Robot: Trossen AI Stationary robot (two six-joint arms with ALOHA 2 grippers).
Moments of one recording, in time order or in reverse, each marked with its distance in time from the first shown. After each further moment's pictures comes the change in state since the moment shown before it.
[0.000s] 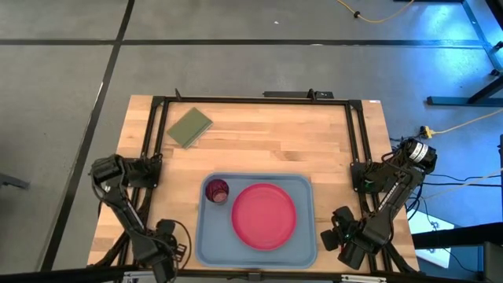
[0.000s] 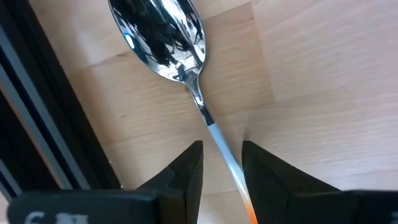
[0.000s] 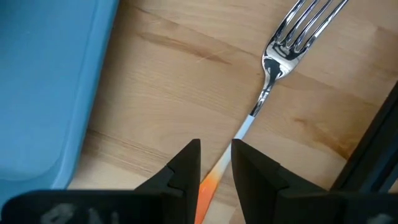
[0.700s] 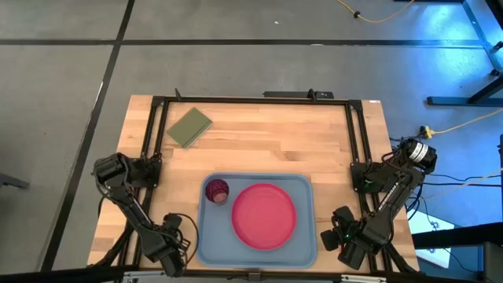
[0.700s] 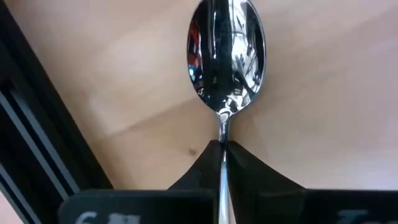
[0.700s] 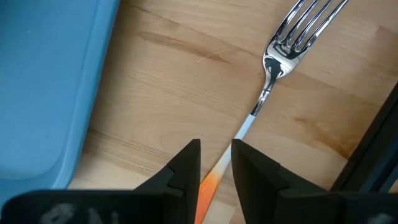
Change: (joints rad) left arm 0.080 -0.002 -0.031 -0.068 -0.049 0.210; right arm 0.000 0.000 0.001 0.001 0.000 0.000
